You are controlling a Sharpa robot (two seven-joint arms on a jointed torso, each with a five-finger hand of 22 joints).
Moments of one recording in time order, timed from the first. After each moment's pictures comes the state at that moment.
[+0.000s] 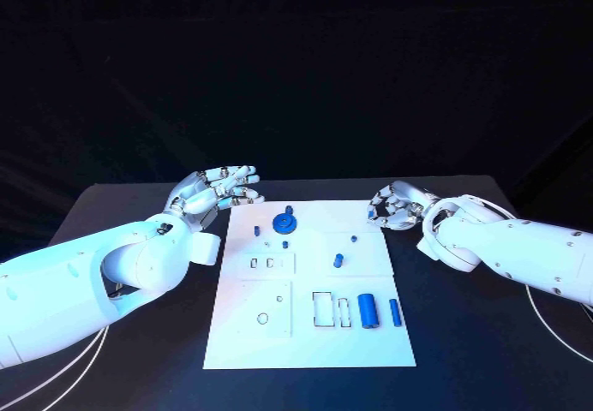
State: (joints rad) left arm 1.11 -0.92 0.08 1.62 0.02 -0.30 0.42; left_hand 1.41 -0.12 0.36 0.27 0.05 0.79 0.20 0.28 0.19 0.95 0.19 0.09 0.07 0.89 0.13 0.71 0.26 0.17 0.90 0.24 0.37 0.13; right arm 1.27 -0.80 -0.18 1.29 -1.10 -0.39 -0.04; right_hand 1.30 -0.14 0.52 0.08 0.21 0.92 0.14 0.36 0.36 1.40 0.06 1.42 1.31 1.47 -0.01 1.55 1.31 0.07 1.44 0.10 1.37 1.31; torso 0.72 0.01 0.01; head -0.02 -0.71
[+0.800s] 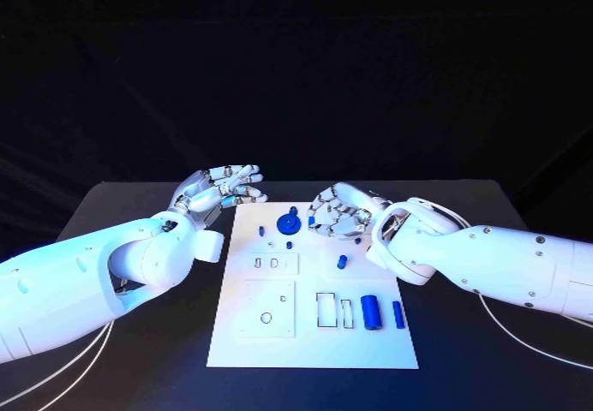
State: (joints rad) left arm 1.11 -0.92 0.08 1.60 0.02 -0.30 0.43; left_hand 1.41 -0.12 0.36 0.27 0.05 0.79 0.20 0.28 0.20 0.95 0.19 0.09 0.07 0.89 0.13 0.71 0.26 0.17 0.90 0.24 0.37 0.13; right arm 1.29 -0.68 -0.17 1.51 -1.15 -0.45 -0.05; right_hand 1.30 -0.13 0.52 0.08 0.21 0.92 0.14 0.36 0.36 1.40 0.06 1.42 1.31 1.47 -0.01 1.55 1.31 0.07 1.44 0.10 1.38 1.31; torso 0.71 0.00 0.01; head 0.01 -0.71
